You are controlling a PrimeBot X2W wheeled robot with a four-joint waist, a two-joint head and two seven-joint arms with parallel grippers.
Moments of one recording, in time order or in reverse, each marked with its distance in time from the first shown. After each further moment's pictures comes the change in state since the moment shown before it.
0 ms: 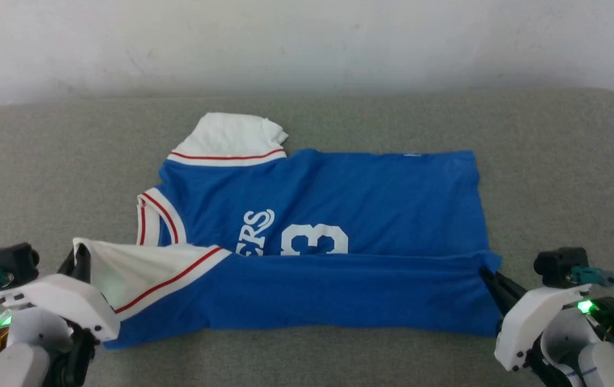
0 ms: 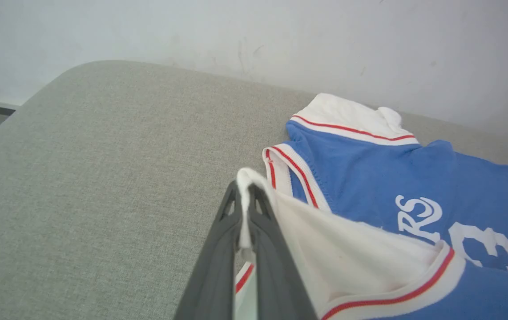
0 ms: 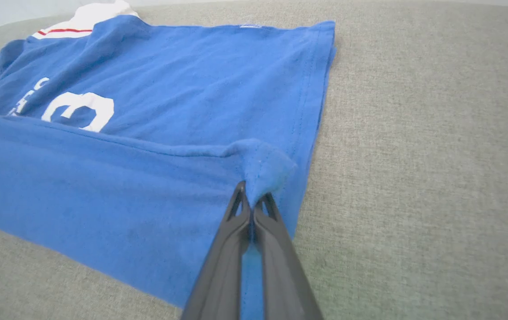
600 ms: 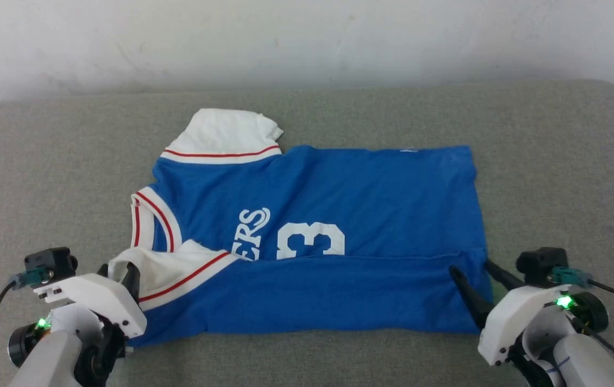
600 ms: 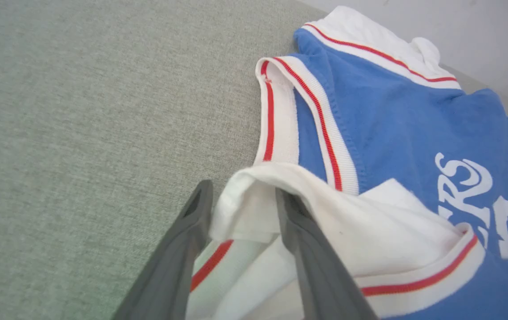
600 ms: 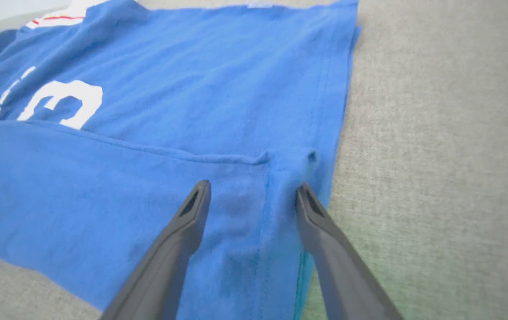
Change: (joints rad) left arm -0.216 -0.155 -0.077 0.495 -0.076 -0.197 -0.053; right arm -0.135 -0.009 0.141 0.248 0.045 -0.001 -0.161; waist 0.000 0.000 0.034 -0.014
